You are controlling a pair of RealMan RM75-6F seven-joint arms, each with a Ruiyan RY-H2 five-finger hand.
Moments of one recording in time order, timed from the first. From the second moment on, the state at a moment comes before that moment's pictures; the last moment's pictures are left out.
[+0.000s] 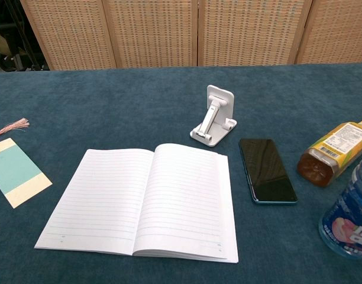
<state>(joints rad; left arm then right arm) -0.12 -1.16 0.02 -1.73 1.59 1.45 0.33 0.02 -1.10 0.02 -1.66 -1.60 1.55 -0.13</state>
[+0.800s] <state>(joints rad) -0.27 -1.01 0.00 -1.64 1.66 1.27 0.24 0.03 -1.10 0.03 -1.66 -1.58 1.53 -0.15</state>
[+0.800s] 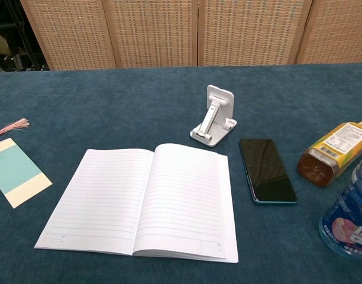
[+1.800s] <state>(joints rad) -0.50 -1.14 0.07 -1.36 1.74 1.02 0.05 0.04 -1.11 0.04 -1.65 -1.56 1.51 -0.16</state>
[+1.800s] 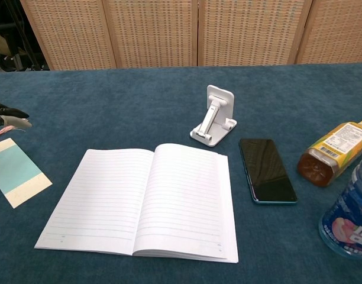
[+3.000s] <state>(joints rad) -0.58 -1.23 0.13 -1.21 1.74 0.95 0.04 0.05 -1.12 0.04 -1.65 -1.54 1.50 -0.19</state>
